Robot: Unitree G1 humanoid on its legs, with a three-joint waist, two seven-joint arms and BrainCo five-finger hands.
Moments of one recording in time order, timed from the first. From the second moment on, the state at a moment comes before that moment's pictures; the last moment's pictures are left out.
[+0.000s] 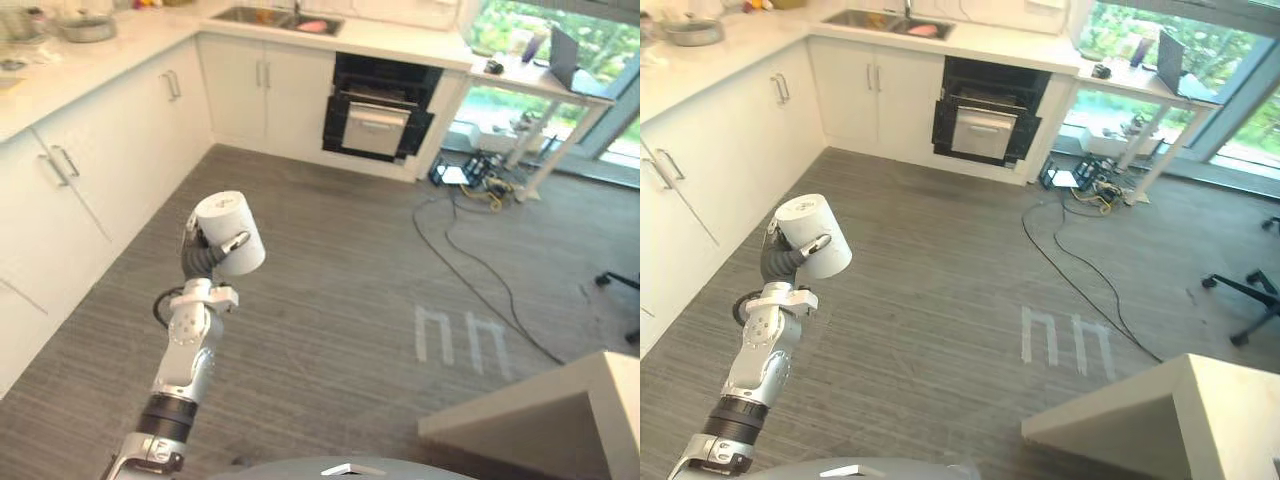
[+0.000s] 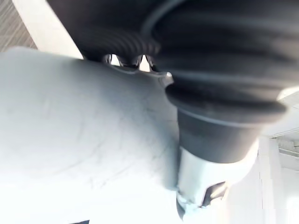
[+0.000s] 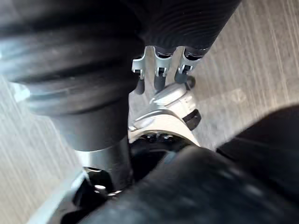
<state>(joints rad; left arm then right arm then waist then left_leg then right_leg) -0.12 0.15 -0.12 0.13 -0.32 -0.26 0.26 0.31 -0.12 -0.19 1.00 0.35 0.10 0.24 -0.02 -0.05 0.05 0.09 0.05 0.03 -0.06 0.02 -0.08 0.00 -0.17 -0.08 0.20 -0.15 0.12</state>
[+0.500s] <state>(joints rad) -0.08 0.17 -0.04 0.05 -0.13 -0.22 0.41 0.24 -0.18 -0.04 1.00 0.46 0.22 0.23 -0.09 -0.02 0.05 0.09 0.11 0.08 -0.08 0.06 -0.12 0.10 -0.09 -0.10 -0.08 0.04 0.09</state>
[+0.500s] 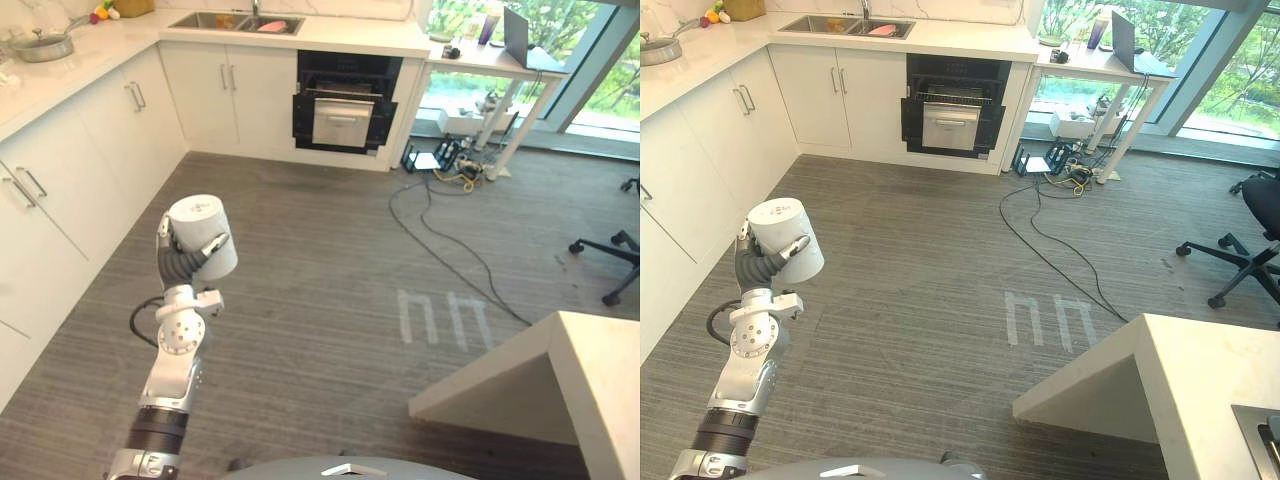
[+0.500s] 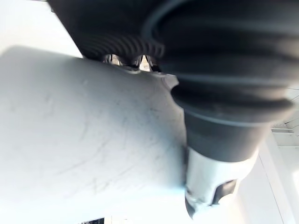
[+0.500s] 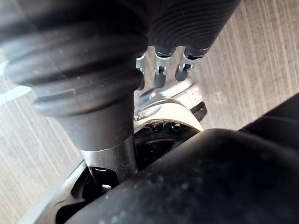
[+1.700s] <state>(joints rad) -0.02 0.11 -0.10 0.12 -0.43 -0.10 0.14 0.26 0.00 -0.42 1.03 0.55 0.02 0.26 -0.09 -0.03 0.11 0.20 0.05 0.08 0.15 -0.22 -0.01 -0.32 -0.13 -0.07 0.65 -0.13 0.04</state>
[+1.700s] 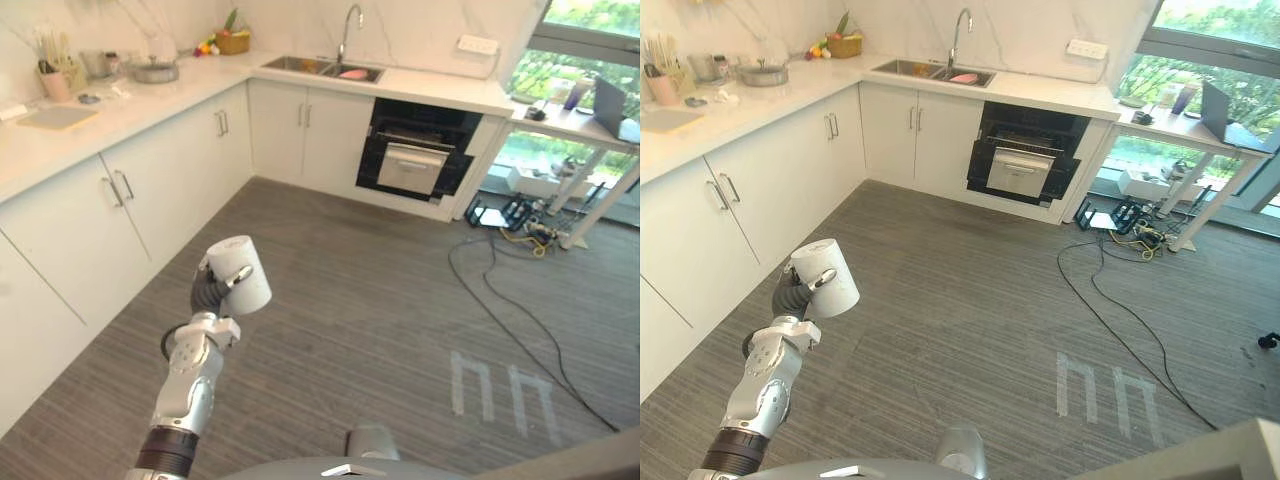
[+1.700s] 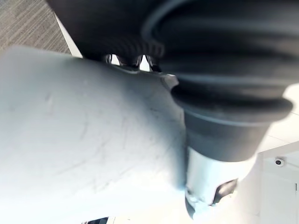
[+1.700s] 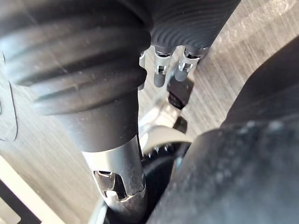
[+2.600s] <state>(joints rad) 0.01 0.06 -0.10 -0.04 -0.39 -0.17 0.08 0.07 -0.09 -0.16 0.78 0.72 -0.17 0.12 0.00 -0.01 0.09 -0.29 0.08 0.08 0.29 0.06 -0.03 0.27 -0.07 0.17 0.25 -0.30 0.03</state>
